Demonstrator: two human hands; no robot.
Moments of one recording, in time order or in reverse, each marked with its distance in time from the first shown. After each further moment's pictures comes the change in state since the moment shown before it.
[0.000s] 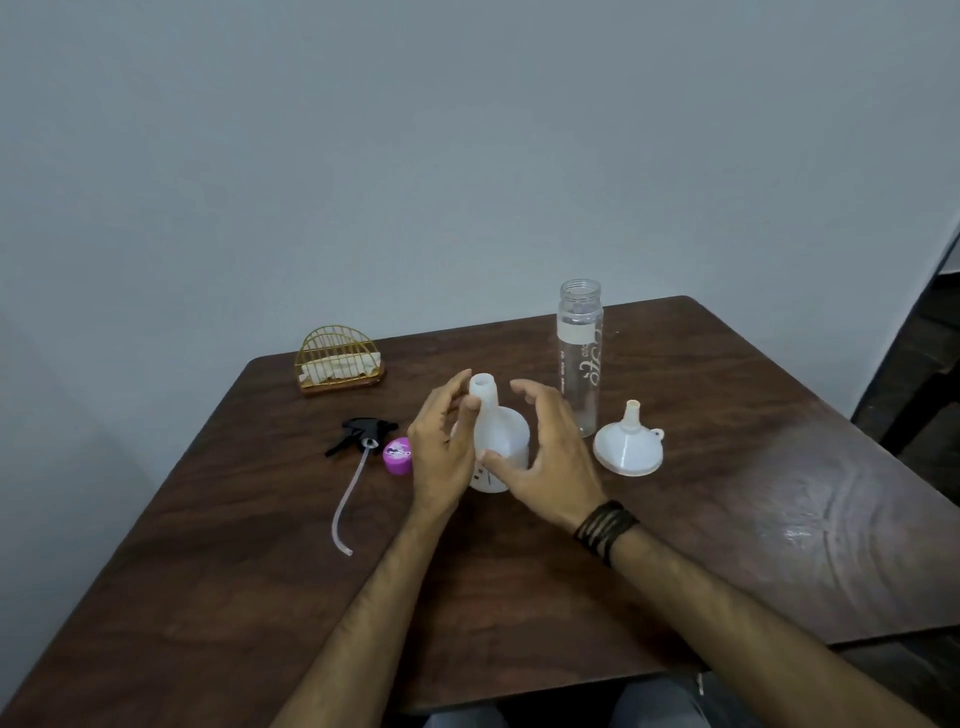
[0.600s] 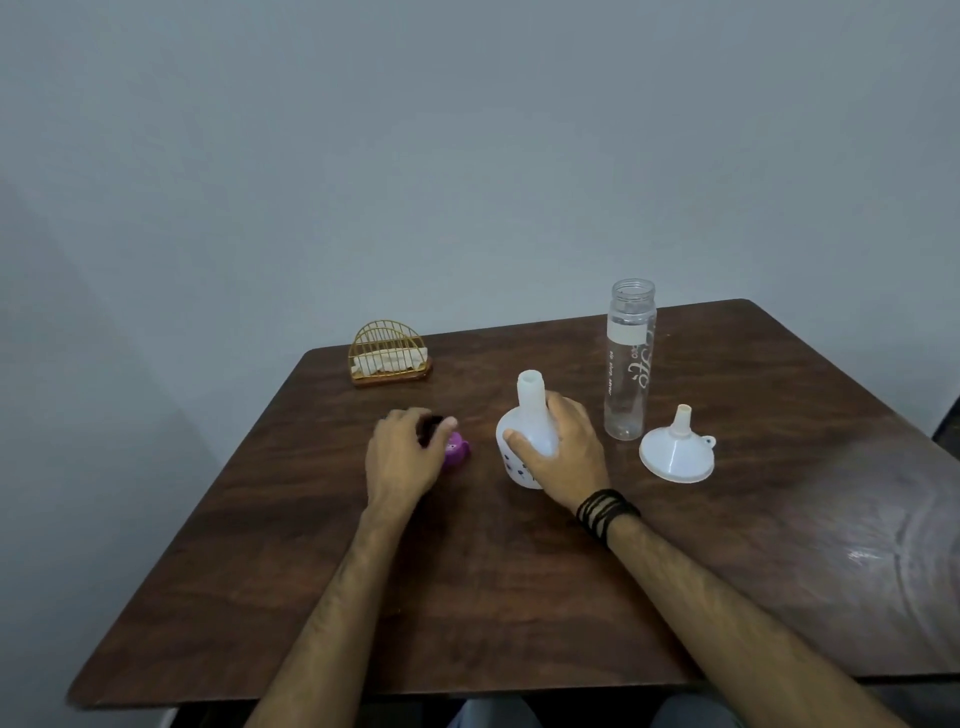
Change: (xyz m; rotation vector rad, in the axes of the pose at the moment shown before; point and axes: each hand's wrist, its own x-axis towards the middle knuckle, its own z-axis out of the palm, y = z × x) left_hand 0.018 -0.033 -0.087 0.818 -0.150 -0.325; right_hand 0.017 0.009 0.041 -0.003 0.032 0.085
